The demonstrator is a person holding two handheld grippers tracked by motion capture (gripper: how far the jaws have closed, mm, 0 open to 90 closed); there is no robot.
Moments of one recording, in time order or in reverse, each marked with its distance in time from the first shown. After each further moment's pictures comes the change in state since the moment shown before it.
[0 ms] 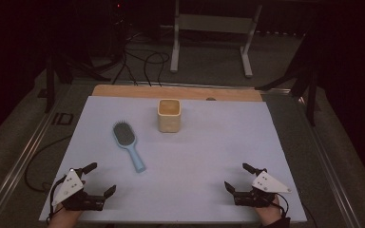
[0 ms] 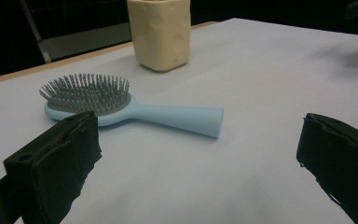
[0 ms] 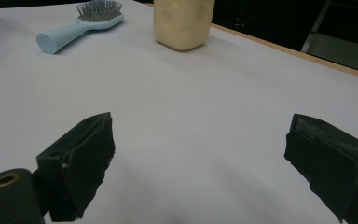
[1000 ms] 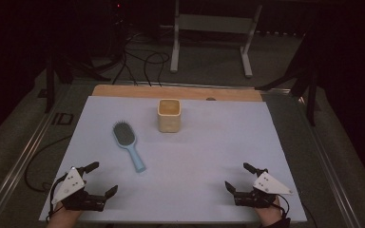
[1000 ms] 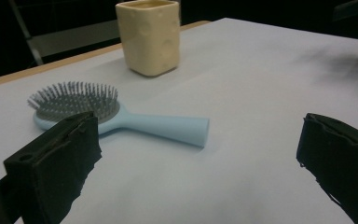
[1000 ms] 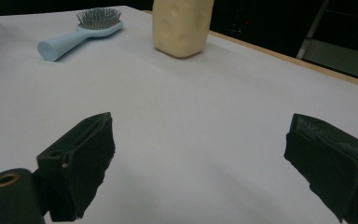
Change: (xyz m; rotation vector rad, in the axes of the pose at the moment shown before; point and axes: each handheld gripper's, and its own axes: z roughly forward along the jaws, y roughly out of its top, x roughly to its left) left arm -0.007 0.021 -0.001 0.022 -0.035 0.003; right arm 0.001 0.002 -0.003 -0.025 -0.016 -0.001
